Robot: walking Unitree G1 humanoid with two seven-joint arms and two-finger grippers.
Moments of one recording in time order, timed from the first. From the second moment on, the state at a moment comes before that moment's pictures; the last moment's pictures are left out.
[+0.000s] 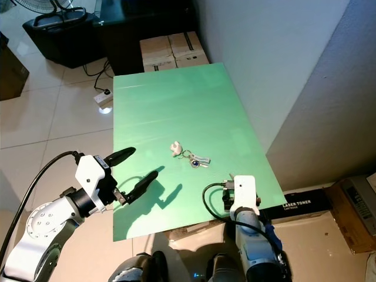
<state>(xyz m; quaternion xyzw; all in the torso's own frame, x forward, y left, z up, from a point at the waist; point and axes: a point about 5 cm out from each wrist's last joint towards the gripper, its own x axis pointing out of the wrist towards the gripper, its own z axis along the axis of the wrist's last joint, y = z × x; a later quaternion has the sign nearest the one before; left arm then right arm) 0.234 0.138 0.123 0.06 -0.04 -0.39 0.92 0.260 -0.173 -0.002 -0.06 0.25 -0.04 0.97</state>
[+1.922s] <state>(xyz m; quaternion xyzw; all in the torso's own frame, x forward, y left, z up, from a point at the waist) 0.234 0.138 0.122 0.06 -0.03 -0.39 0.92 0.262 -0.171 -0.004 -0.05 0.25 -0.04 0.97</state>
